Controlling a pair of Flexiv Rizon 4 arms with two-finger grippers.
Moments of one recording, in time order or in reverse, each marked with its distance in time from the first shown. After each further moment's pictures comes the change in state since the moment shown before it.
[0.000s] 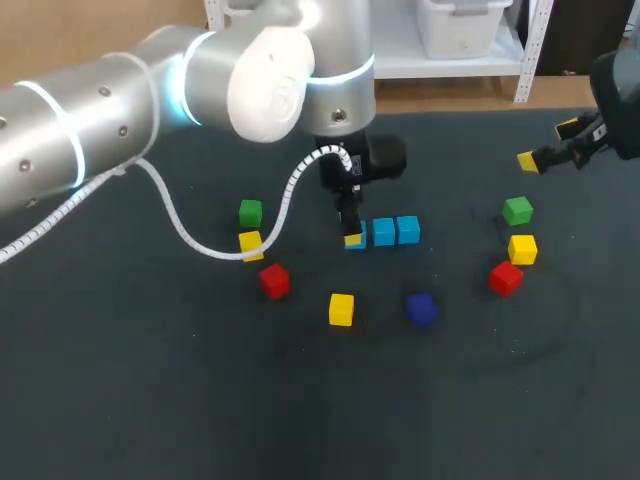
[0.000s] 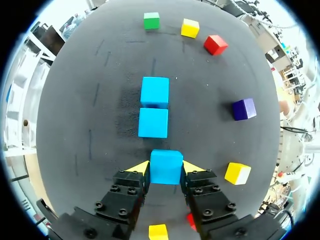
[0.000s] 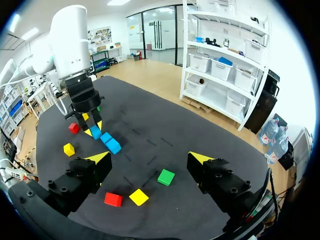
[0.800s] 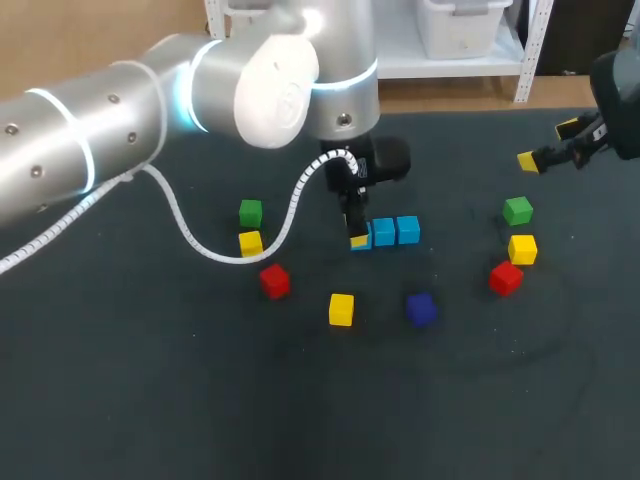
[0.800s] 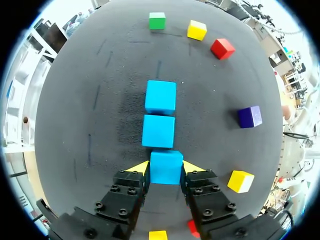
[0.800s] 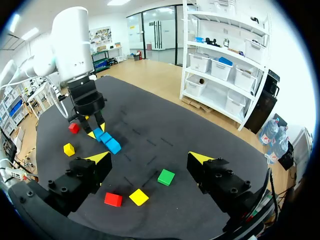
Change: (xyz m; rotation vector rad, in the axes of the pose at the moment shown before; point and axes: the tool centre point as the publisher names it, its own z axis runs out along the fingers) left arm -0.008 0.005 0.009 -0.005 -0.015 -0.028; right arm 0.000 0.000 0.000 0.000 0.000 0.000
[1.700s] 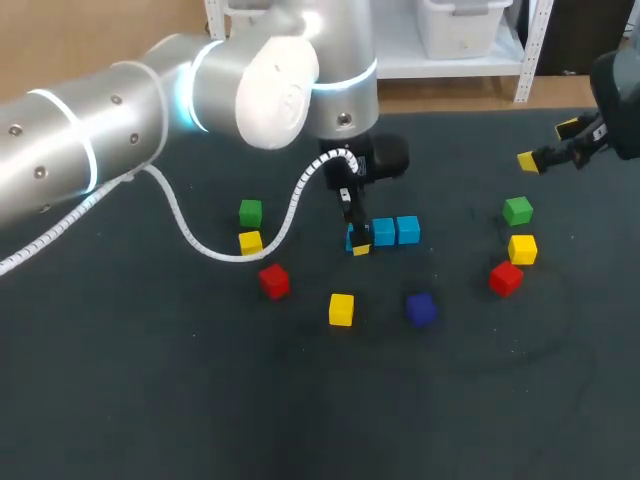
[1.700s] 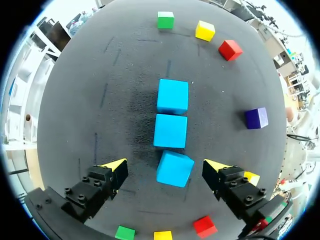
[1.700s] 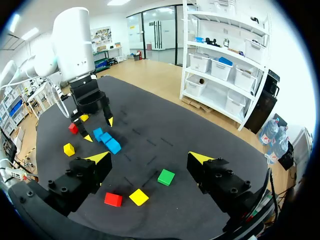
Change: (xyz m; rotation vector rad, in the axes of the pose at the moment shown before) left arm 0.000 0.010 0.002 -0.029 0.004 -0.013; right arm 0.000 0.000 0.000 0.000 0.000 0.000
